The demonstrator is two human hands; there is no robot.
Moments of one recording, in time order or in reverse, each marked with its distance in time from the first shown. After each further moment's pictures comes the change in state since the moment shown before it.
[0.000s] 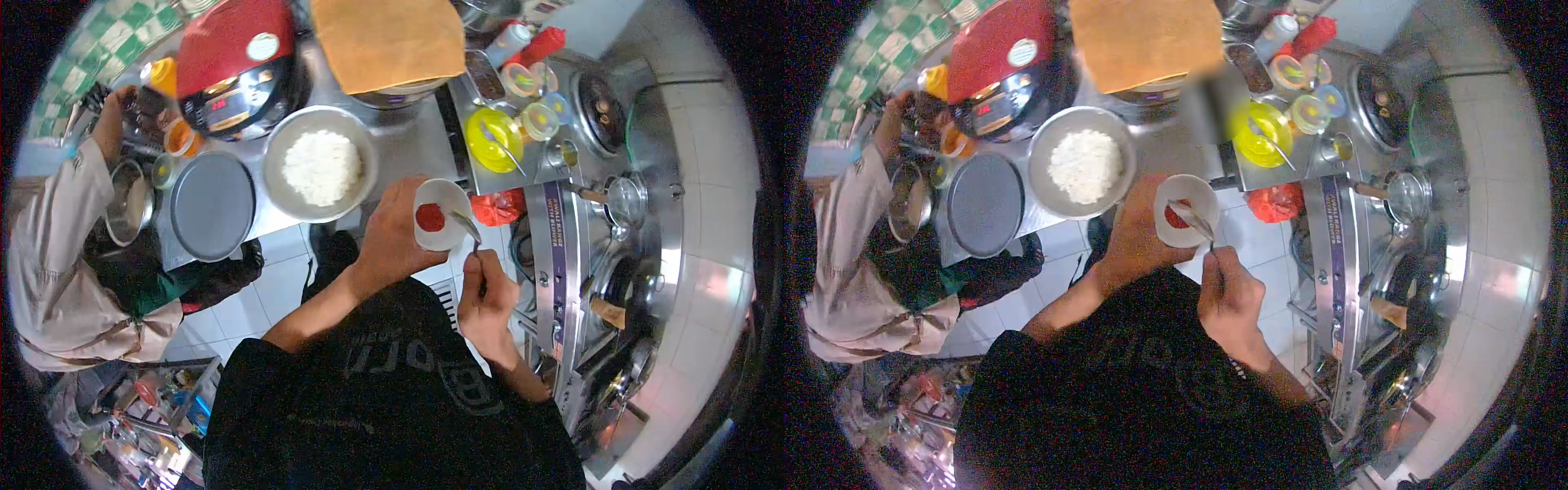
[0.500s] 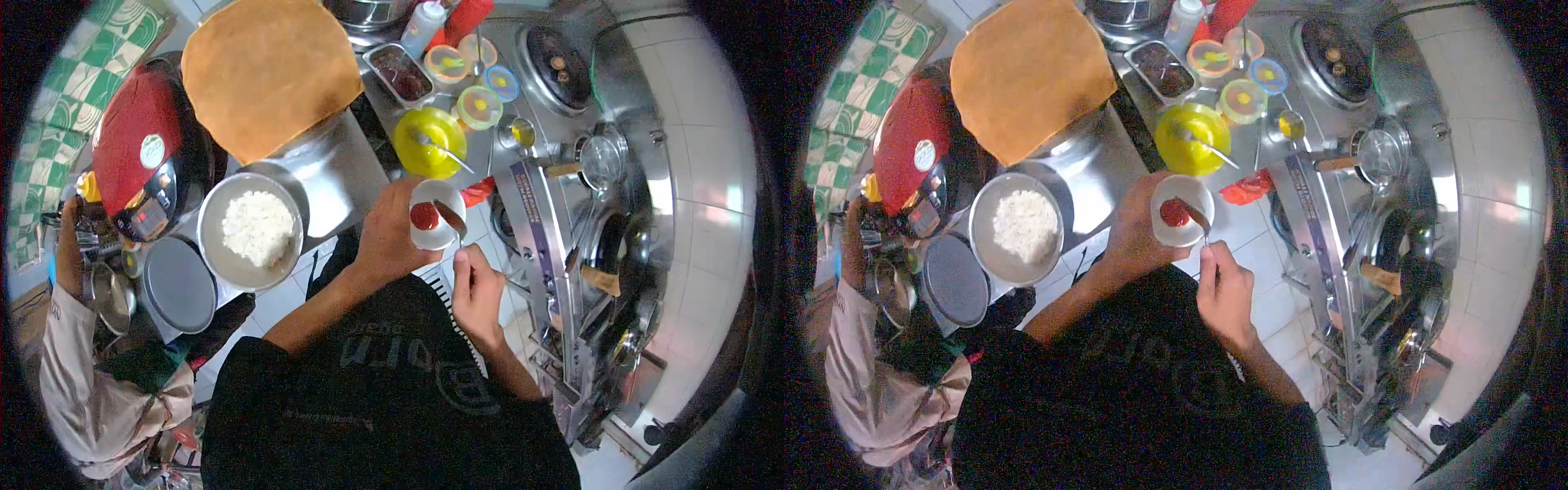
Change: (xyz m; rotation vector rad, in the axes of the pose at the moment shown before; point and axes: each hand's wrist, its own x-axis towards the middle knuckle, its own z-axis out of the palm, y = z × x) left_hand 0.112 -0.003 0.104 -0.098 -0.171 0.071; right_hand 0.068 0.083 -0.049 -0.020 0.043 0.289
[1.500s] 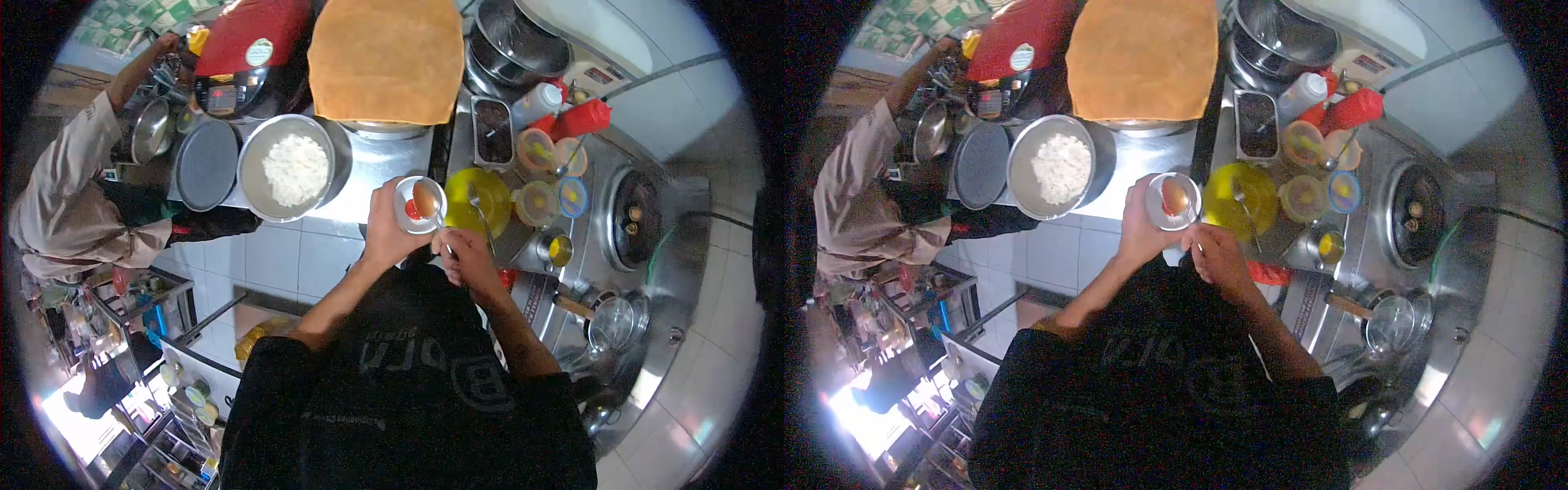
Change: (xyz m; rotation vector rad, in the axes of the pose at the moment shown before) left_hand 0.009 -0.046 0.057 0.272 0.681 -0.344; right_hand 0.187 0.050 0.009 0.600 -1.154 0.301
